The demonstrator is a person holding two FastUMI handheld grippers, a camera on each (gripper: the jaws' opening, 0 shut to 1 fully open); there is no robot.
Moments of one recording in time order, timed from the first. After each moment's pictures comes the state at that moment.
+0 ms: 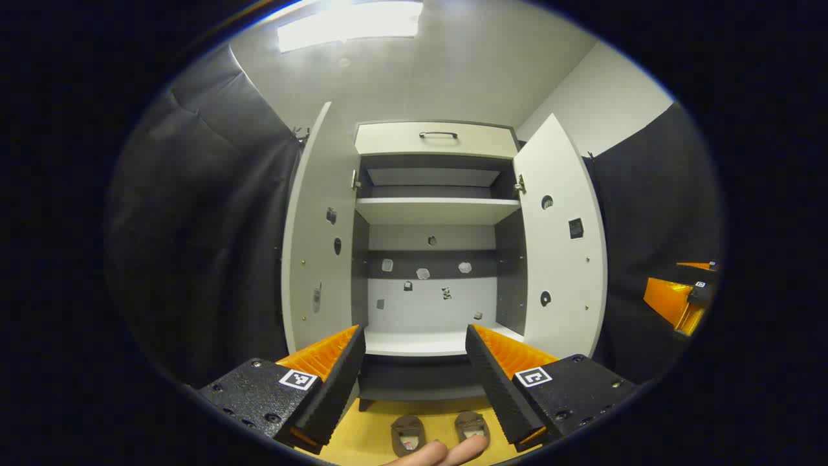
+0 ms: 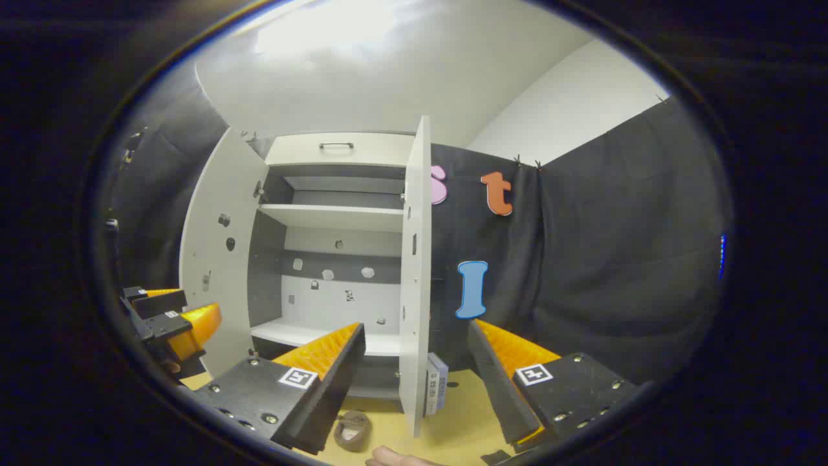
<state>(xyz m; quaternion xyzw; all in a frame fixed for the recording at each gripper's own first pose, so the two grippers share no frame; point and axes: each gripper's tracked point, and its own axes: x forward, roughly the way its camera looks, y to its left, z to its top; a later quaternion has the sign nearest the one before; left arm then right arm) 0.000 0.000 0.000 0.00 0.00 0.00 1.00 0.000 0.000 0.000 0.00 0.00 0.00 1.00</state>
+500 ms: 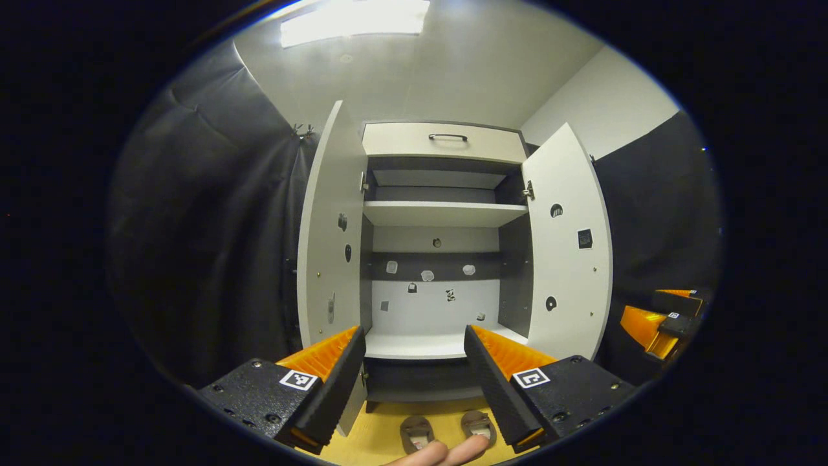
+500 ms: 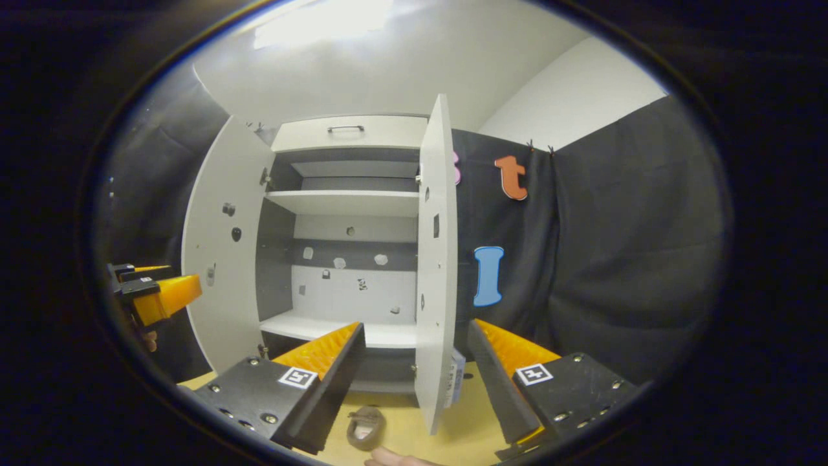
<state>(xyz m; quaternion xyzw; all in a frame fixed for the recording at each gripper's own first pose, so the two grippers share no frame) 0.000 0.028 0.015 -0.01 0.01 -0.01 1.00 0.022 0.016 -0.017 0.01 0.03 0.03 1.00</state>
